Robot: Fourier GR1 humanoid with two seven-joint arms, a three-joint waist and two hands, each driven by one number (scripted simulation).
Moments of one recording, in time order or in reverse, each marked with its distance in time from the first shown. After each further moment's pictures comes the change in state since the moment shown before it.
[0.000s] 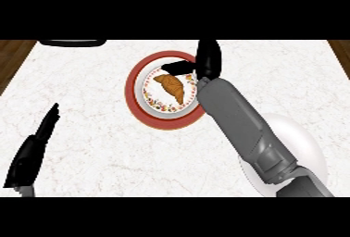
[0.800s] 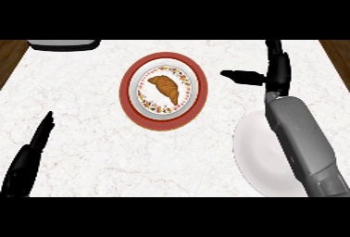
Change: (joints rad) left arm 0.066 -0.021 0.020 -0.036 -0.006 0.011 -0.010; right arm 0.360 -0.214 -0.257 -0.272 -0.234 0.284 -0.445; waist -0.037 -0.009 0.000
